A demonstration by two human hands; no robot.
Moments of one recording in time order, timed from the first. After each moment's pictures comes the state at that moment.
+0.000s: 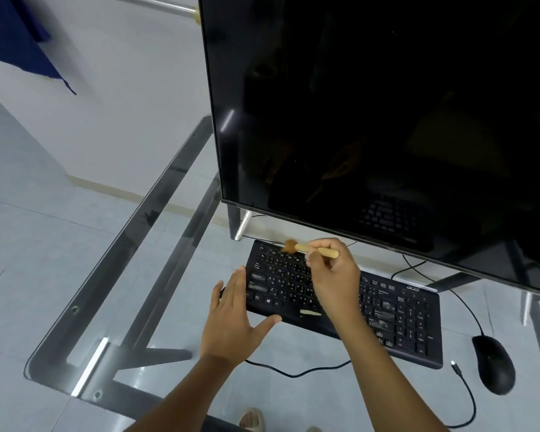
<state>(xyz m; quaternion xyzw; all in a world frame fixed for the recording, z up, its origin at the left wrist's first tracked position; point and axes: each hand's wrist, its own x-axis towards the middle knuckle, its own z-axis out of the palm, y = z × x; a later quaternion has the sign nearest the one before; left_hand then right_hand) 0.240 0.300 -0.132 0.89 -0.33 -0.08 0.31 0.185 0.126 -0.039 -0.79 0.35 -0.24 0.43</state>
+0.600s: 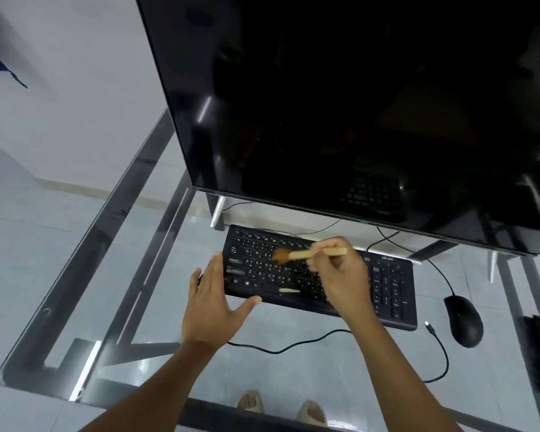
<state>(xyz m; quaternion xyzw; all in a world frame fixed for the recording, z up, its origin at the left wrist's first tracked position) 0.240 0.299 -0.128 0.89 -0.33 -0.08 0.29 0.127 0.107 -0.038 -0.75 0.38 -0.22 0.49</state>
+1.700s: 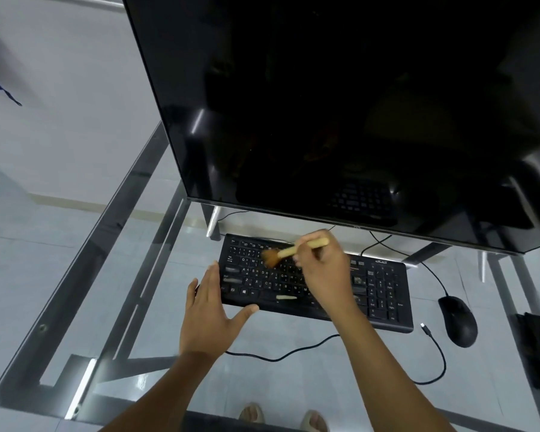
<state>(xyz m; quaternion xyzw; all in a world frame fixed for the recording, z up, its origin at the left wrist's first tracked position) 0.240 0.301 -0.132 0.89 -0.33 -0.09 0.30 0.151 0.111 -0.035 -0.80 0.35 -0.24 0.43</state>
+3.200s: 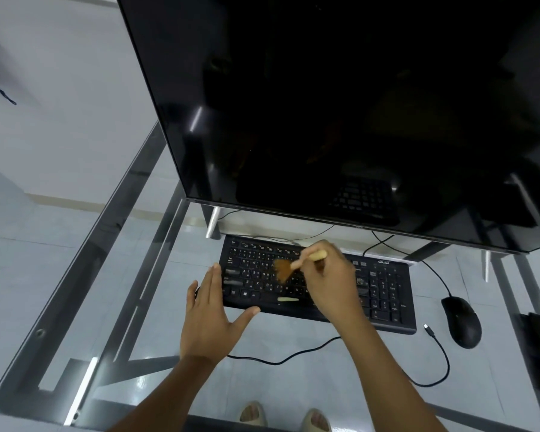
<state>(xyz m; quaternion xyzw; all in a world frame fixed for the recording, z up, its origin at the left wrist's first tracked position) 0.240 0.300 -0.134 0.90 -0.33 -0.09 0.27 0.137 0.112 -0.036 -0.85 0.34 -0.18 0.37</state>
